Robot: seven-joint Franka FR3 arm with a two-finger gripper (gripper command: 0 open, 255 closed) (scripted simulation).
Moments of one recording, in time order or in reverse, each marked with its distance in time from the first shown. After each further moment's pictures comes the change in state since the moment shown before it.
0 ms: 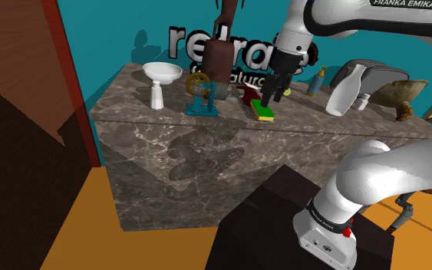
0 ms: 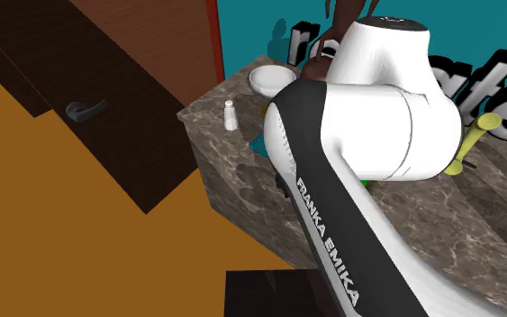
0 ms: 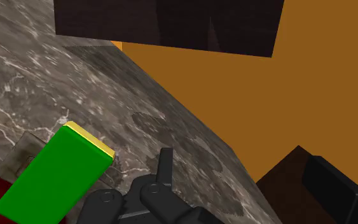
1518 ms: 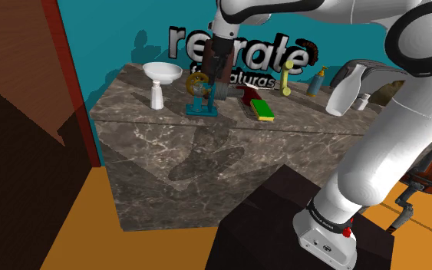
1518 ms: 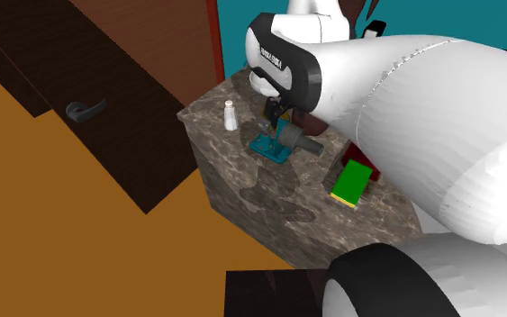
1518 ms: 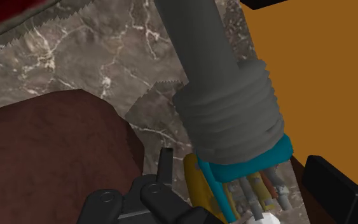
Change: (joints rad) arm 0.057 0.739 -0.025 0.620 -0.072 0.166 -0.346
